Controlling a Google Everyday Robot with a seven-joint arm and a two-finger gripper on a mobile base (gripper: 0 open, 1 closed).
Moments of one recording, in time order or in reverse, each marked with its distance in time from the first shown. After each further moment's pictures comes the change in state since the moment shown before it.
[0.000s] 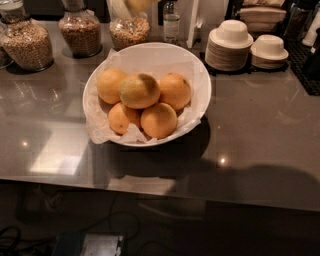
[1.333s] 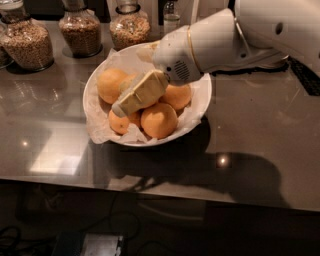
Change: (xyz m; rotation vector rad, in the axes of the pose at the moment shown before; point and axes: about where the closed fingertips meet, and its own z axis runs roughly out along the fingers) arm 0.159 0.056 0.069 -0.021 0.178 0.282
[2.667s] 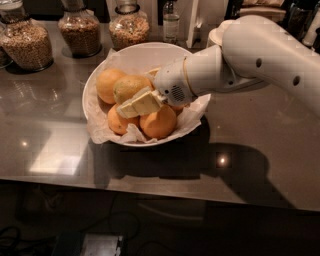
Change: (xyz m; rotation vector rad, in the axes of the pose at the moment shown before) arm 0.055 -0.016 0.032 0.018 0.015 0.084
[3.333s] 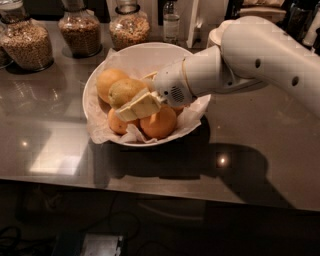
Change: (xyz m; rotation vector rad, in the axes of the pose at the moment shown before) arm 0.000 0.000 0.000 0.000 0.000 0.000
